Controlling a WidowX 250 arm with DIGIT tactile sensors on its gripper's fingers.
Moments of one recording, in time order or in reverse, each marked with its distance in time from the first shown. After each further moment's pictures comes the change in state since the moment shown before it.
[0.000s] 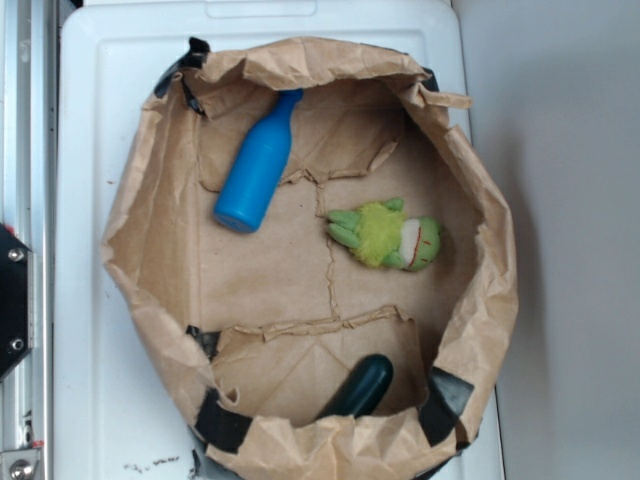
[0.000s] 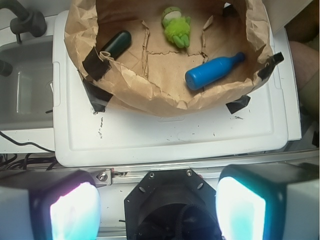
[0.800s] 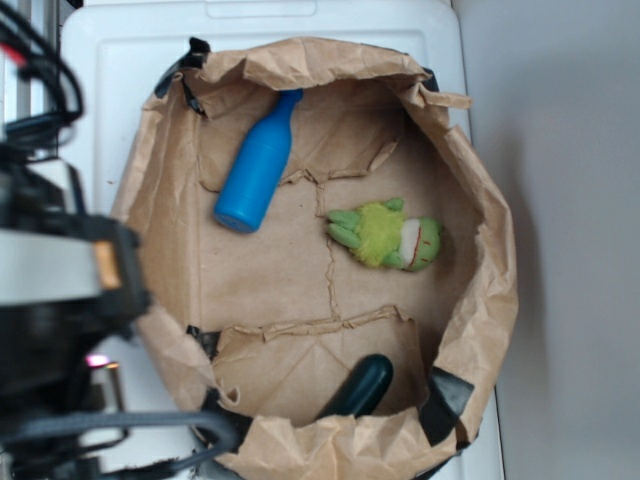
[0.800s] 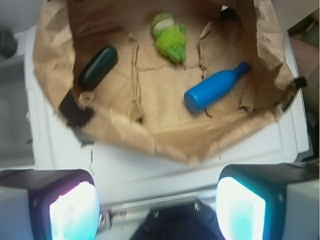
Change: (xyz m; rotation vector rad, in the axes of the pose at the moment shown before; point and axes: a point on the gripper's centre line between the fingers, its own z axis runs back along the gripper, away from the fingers) arm 0.059 -0.010 -0.049 0.070 0.043 0.096
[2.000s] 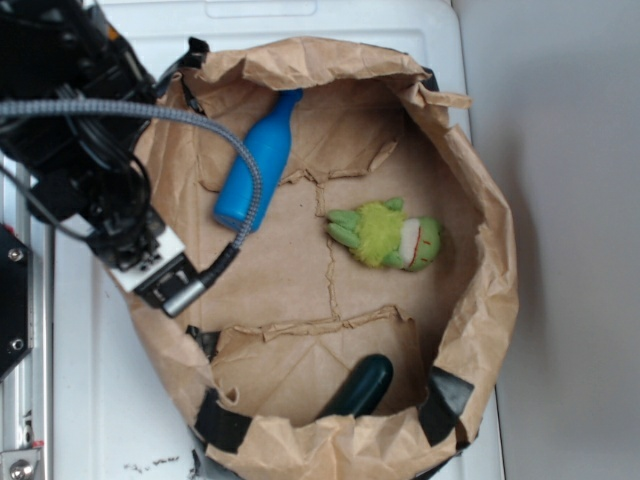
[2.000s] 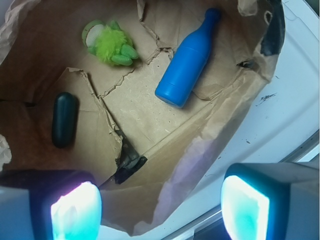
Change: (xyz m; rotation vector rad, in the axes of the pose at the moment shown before) arm -0.001 0.054 -0.042 -0.269 -0.007 0.512
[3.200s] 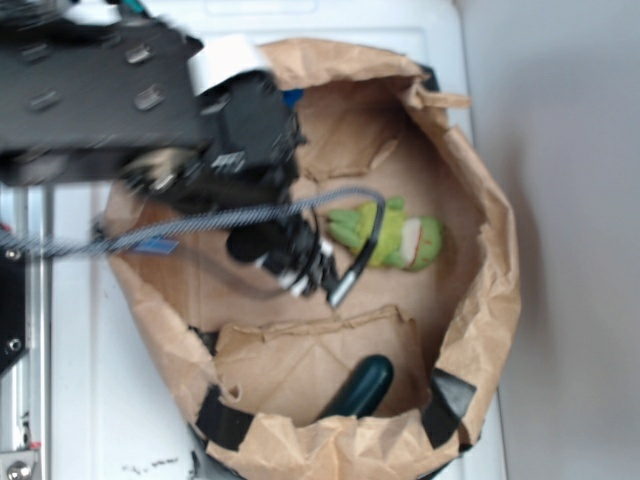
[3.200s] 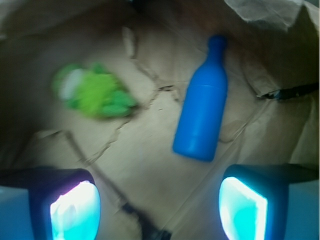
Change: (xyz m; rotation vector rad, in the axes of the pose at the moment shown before) arm 0.051 -0.019 -0.055 0.156 -0.104 0.230
